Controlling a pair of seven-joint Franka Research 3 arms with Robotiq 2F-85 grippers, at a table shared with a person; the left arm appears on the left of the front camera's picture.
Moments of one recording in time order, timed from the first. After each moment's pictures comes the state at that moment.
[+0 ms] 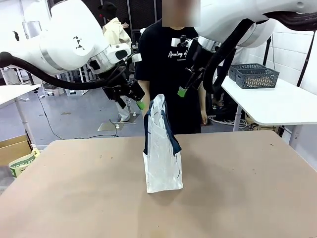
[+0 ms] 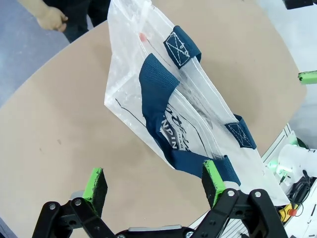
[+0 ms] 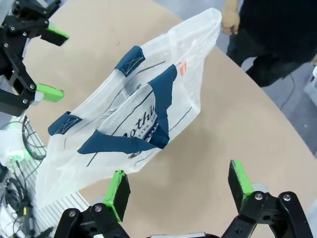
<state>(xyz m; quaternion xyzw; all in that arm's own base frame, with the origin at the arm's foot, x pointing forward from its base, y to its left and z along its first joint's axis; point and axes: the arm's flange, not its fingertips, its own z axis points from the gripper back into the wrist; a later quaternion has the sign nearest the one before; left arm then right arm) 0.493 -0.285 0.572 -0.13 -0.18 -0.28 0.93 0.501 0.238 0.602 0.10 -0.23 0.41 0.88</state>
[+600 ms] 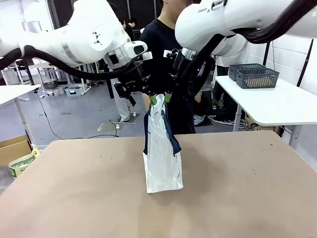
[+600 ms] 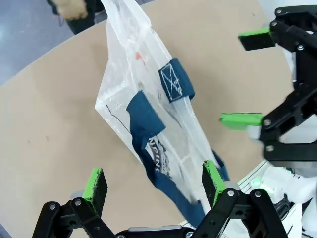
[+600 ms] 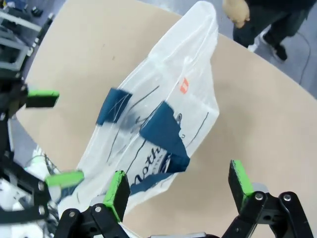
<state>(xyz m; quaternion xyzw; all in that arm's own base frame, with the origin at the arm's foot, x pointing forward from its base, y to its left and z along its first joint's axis) 0.520 -0.333 0.578 -0.13 -0.15 -0.21 0.96 0.557 0.281 0.566 0.14 -0.16 0.29 0.93</state>
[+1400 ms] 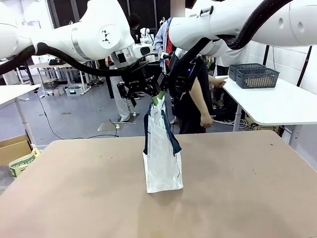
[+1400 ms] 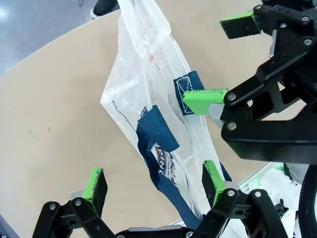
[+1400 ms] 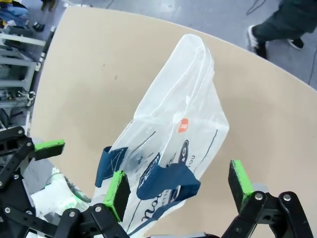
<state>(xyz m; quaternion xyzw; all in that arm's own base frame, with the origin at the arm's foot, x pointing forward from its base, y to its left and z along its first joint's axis) 0.541 -0.339 0.573 -0.11 -0.12 -0.19 0.97 0.607 0.300 0.553 0.17 -0.13 0.24 0.95</state>
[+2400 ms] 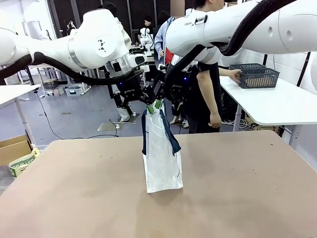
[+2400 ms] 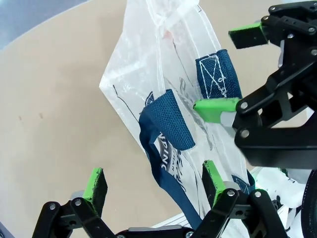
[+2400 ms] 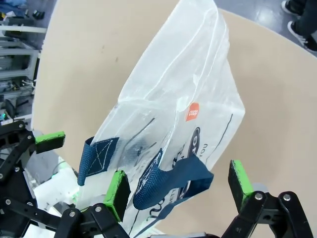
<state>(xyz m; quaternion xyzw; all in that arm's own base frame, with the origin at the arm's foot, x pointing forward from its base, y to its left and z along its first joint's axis) 0.541 -0.321 0.542 -0.12 -0.08 -0.17 0.98 0.606 0.315 0.522 0.18 -0.07 0.23 0.95</state>
